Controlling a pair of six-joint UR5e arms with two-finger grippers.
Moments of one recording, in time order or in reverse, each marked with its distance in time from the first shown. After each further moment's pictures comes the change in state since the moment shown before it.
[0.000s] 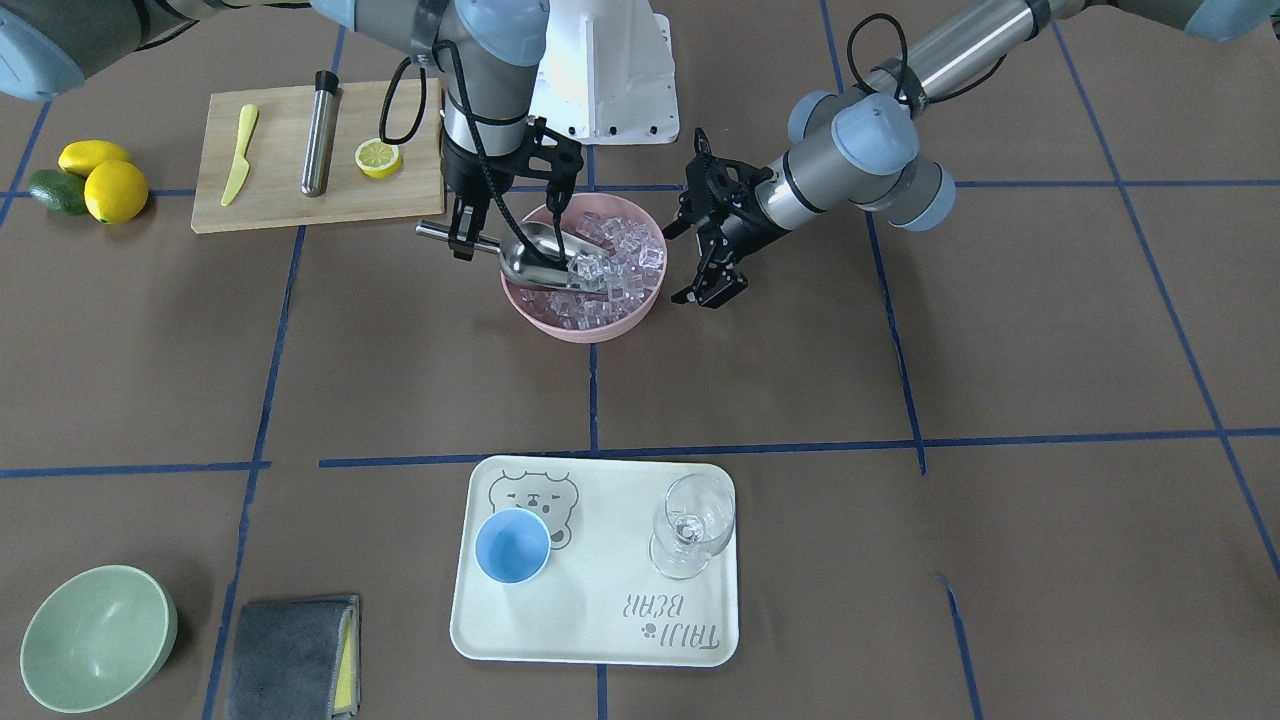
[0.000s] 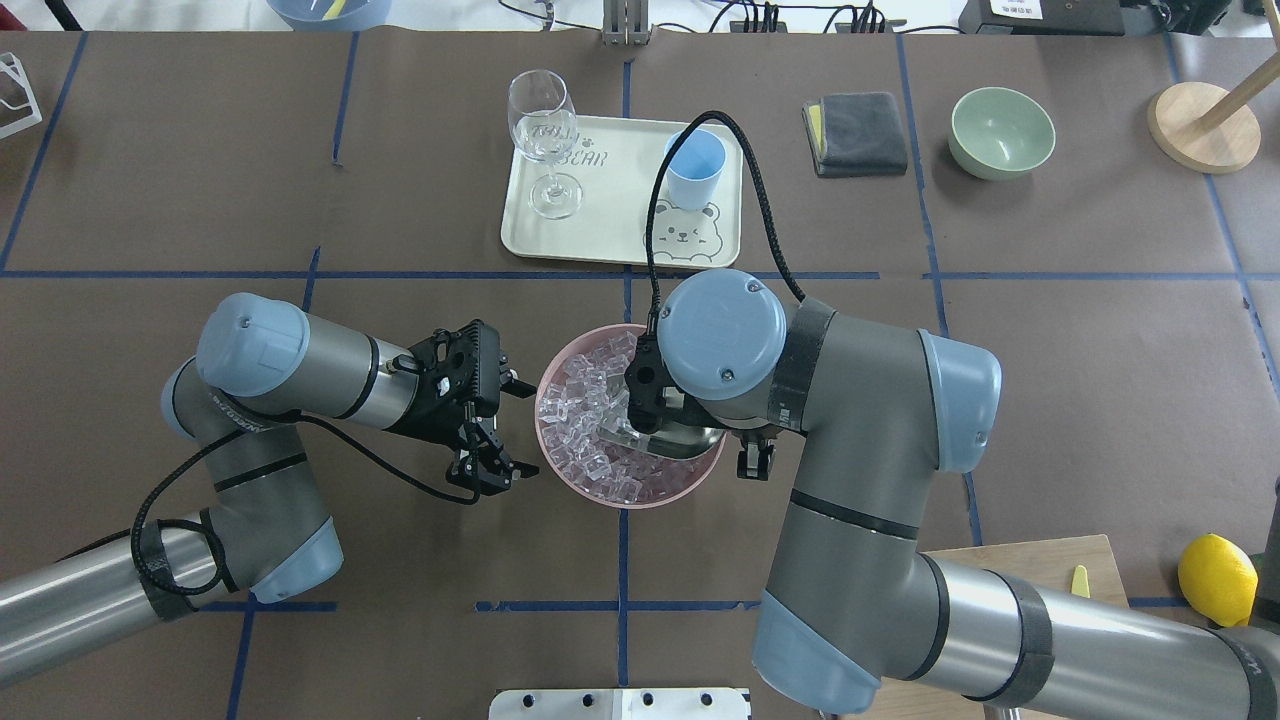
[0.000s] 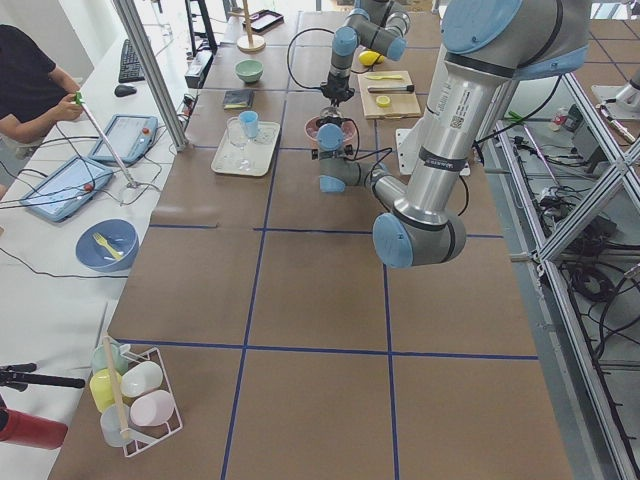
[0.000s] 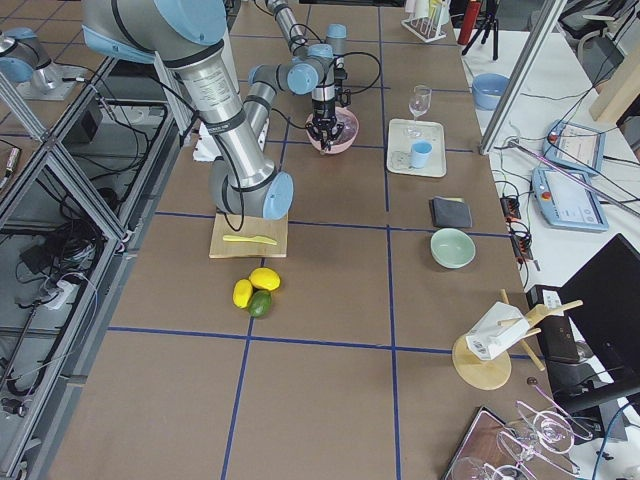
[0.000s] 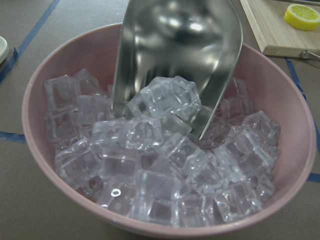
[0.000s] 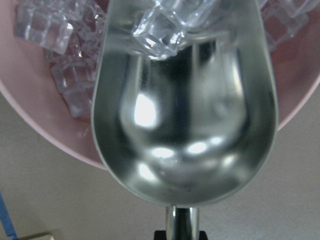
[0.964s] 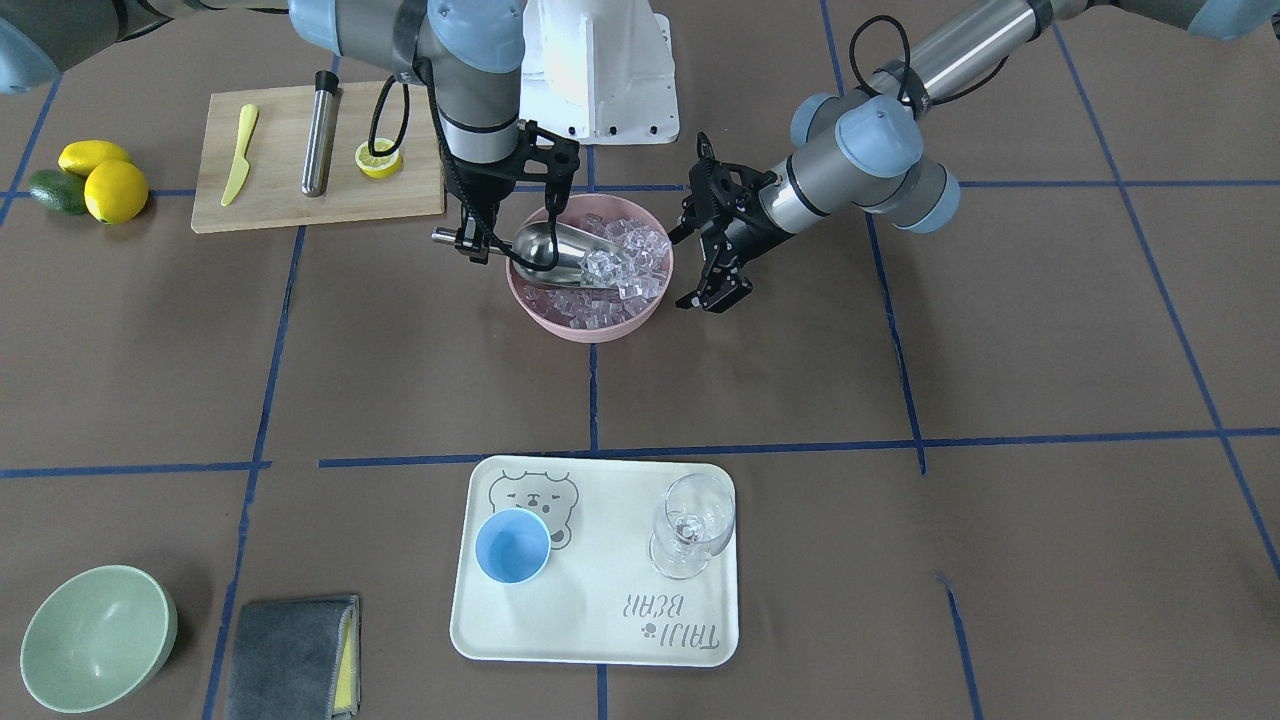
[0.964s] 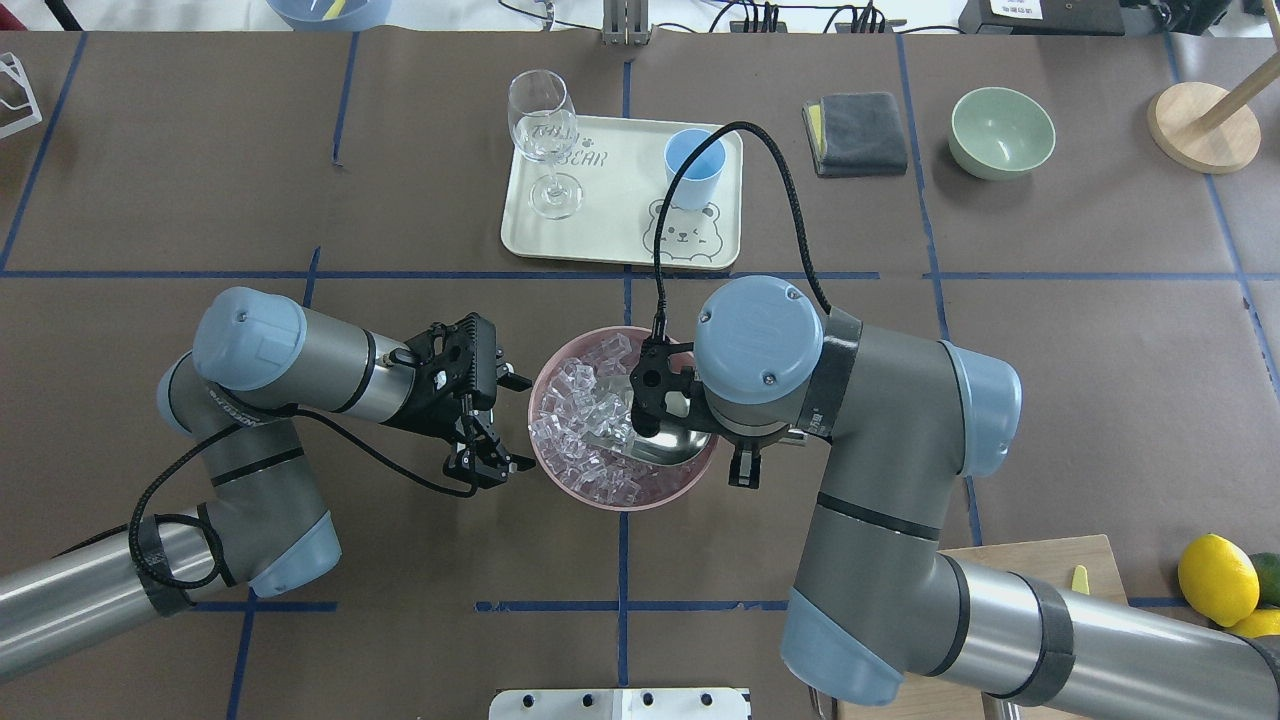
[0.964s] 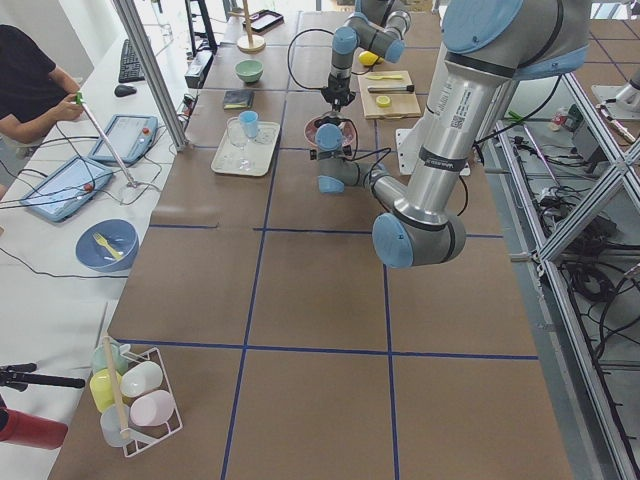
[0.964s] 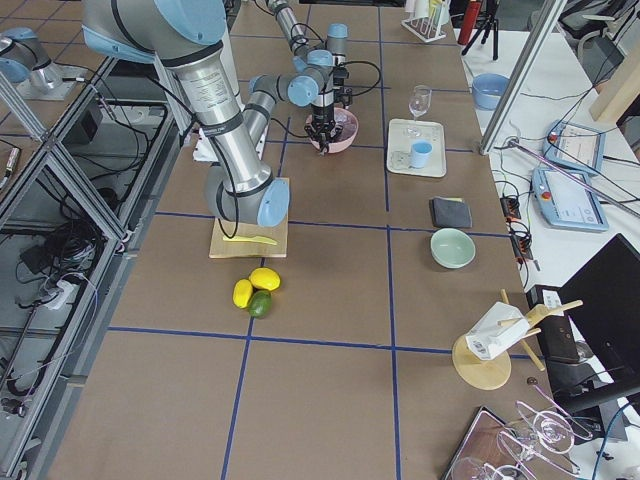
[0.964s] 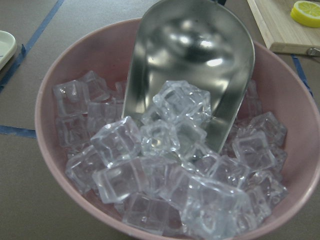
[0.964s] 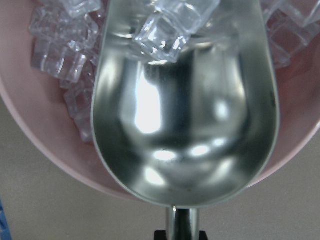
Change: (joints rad) left arm -0.011 0.000 0.004 0.006 0.001 0.003; right arm 0.003 -0.067 -0.005 0.189 0.064 0.035
